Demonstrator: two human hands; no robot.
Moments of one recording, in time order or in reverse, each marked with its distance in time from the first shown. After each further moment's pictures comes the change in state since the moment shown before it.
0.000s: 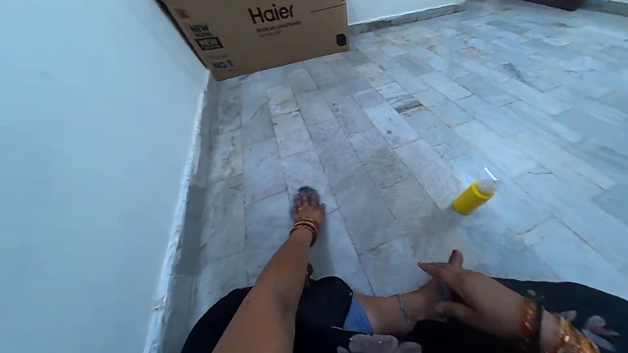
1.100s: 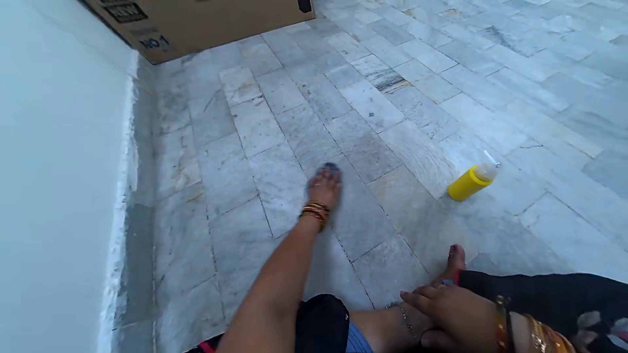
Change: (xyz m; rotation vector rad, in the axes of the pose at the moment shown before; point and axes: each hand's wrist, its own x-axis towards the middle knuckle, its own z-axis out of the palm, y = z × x) left_hand 0.067 0.075 0.023 -0.035 0.077 0.524; right_hand 0.047 -0.008 0.020 -0.054 -0.303 -0.028
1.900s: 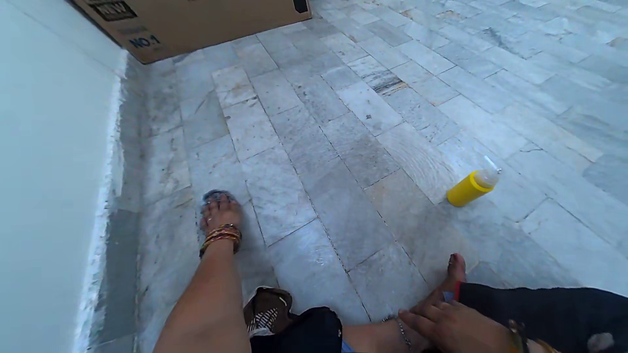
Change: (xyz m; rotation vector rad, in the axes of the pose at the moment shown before) left_hand -0.077 -0.173 -0.076 0.032 0.191 -0.754; right_hand -0.009 0.004 0.009 0.010 0.126 -0.098
